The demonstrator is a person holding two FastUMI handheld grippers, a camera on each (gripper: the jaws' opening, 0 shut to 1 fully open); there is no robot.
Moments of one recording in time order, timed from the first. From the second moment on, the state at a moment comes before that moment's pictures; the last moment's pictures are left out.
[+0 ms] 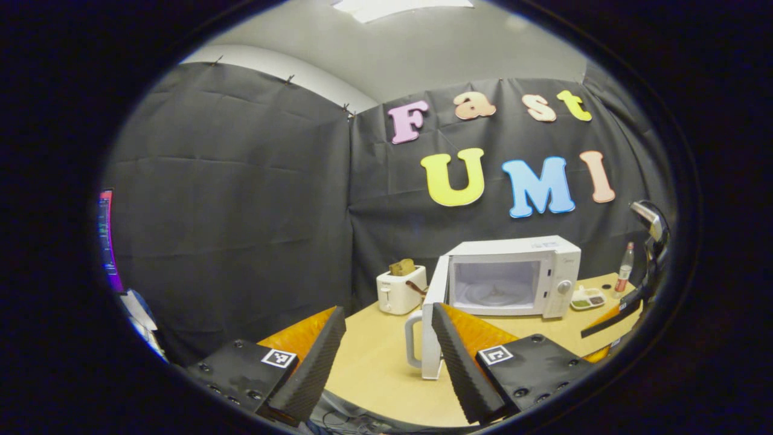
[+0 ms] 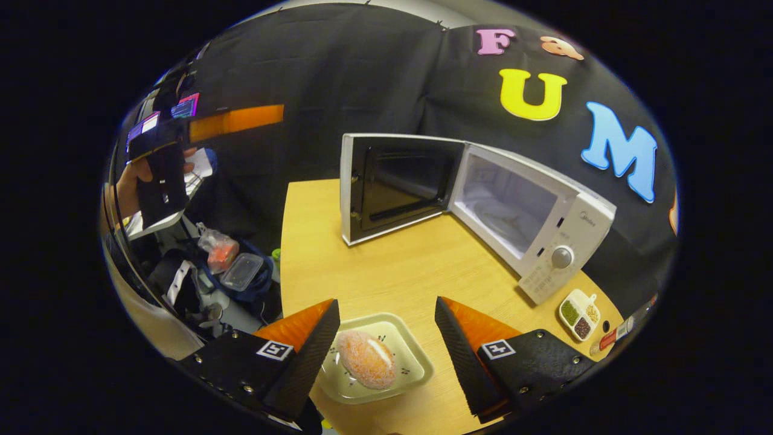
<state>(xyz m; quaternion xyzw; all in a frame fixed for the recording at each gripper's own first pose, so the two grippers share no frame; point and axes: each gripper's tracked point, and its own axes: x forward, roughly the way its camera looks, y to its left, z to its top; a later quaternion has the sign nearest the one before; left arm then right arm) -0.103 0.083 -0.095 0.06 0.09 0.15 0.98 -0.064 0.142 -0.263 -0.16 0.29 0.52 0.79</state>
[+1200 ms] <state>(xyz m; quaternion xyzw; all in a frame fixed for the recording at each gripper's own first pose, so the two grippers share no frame) -0.115 0.080 -0.072 0.08 0.07 0.20 0.97 -0.063 0.149 -0.319 -0.23 0.31 0.55 0.74</state>
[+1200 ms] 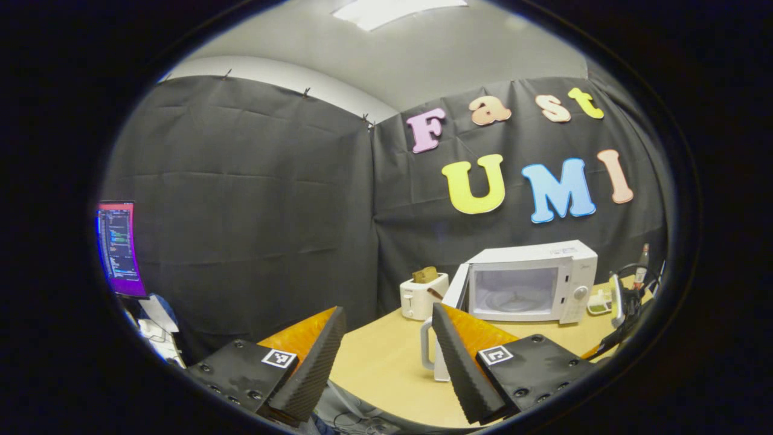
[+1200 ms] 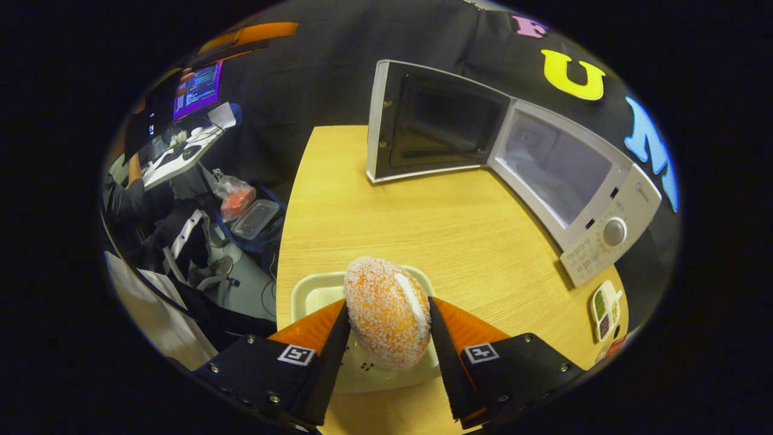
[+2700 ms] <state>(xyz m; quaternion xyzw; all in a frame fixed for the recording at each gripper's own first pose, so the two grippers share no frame) -0.011 0.225 -0.107 0.05 0.06 0.18 0.98 0.217 0.273 -0.230 -0.29 0.14 0.35 0.88</state>
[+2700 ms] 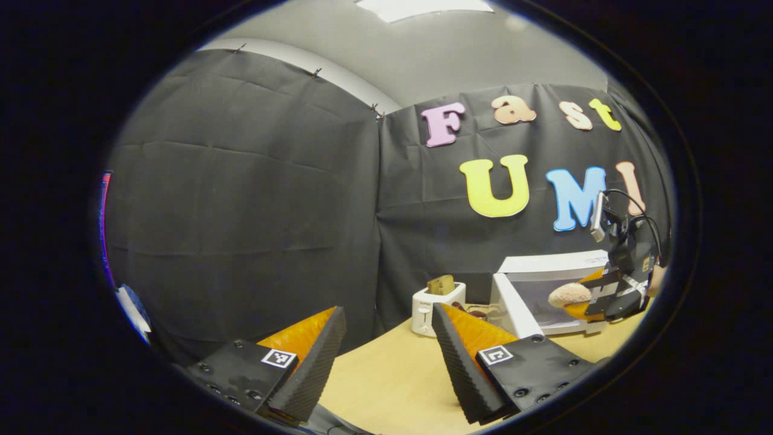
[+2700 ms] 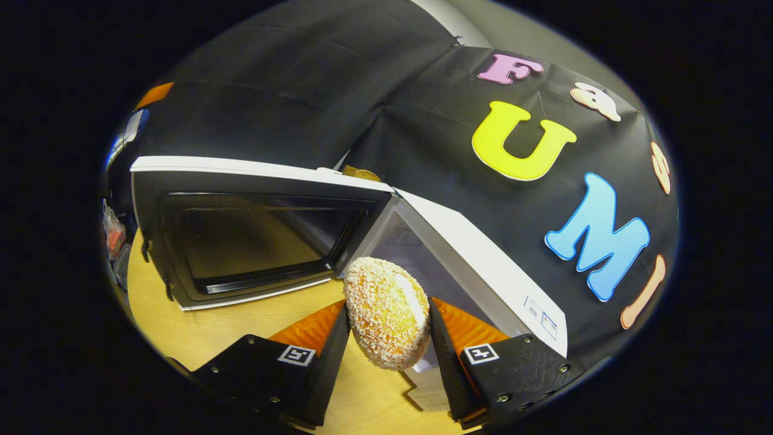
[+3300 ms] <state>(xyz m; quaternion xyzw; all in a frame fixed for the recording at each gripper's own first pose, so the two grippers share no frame) -0.008 0.274 -0.134 0.06 0.10 0.21 0.97 0.315 0.286 -0.316 -0.34 0.16 0.28 0.89</state>
